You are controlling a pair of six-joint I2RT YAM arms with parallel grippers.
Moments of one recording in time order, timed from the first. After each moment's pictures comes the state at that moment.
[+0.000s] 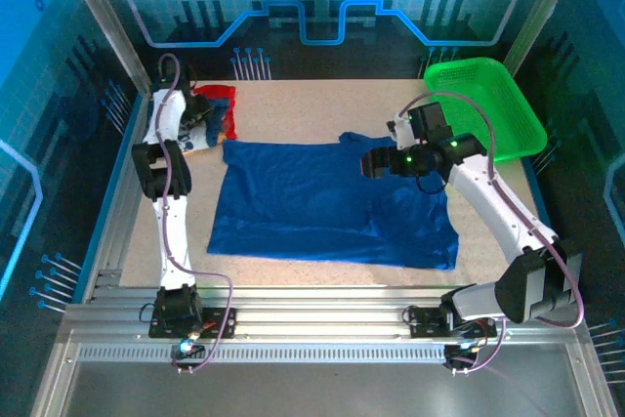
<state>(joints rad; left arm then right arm) 0.21 2.67 2.55 -1.01 0.07 -0.47 0.31 1.38 1.26 -0.86 -0.27 0.22</state>
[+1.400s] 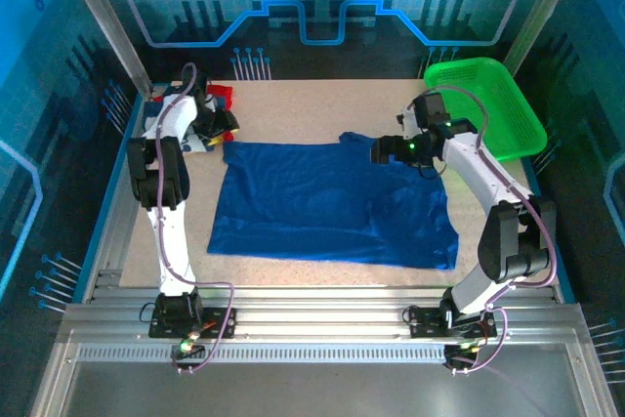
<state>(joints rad) 0.11 2.32 1.99 -0.92 0.24 -0.41 0.18 1.61 1.33 -0.81 -0.27 0.24</state>
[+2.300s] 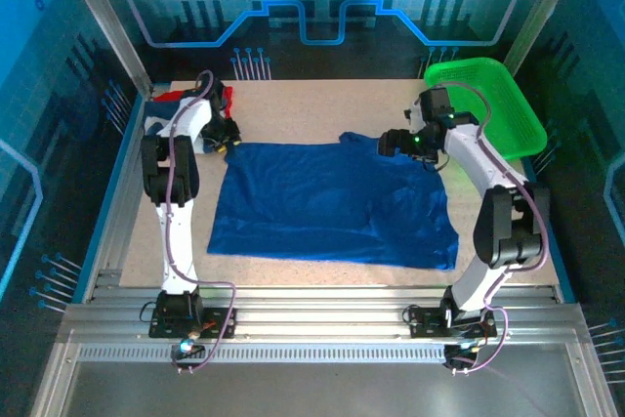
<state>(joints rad) 0.05 2.41 2.03 -0.97 0.10 -0.47 0.12 1.73 1.41 -0.82 -0.24 0.24</state>
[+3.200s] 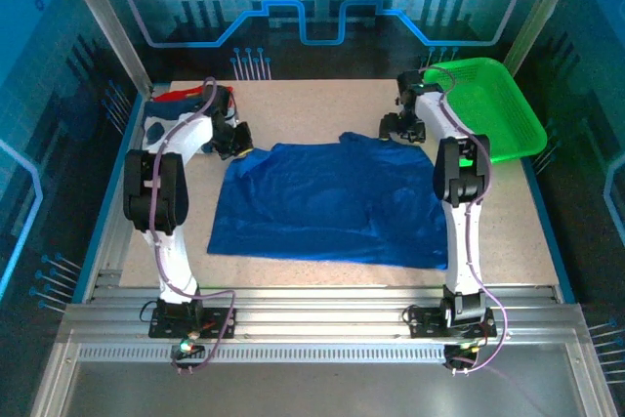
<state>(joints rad) -0.04 2.01 1.54 -0.71 0.29 -0.51 0.11 2.43 2.15 -1.05 -0.01 0.24</state>
